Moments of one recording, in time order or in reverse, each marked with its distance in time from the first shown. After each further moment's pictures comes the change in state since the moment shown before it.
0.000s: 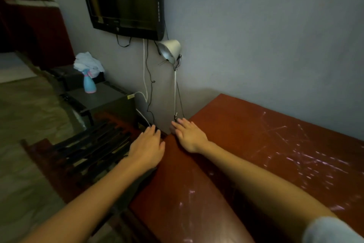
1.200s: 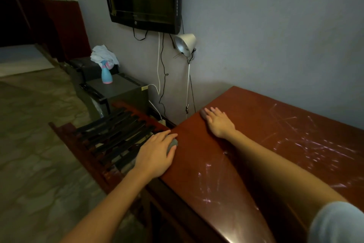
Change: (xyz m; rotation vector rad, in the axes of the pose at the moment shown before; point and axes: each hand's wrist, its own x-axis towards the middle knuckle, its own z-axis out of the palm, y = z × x) left_hand -0.067 -0.044 0.042 -0.088 0.227 0.173; right_hand -0.030 0.020 -0.010 -0.026 0.032 0.207
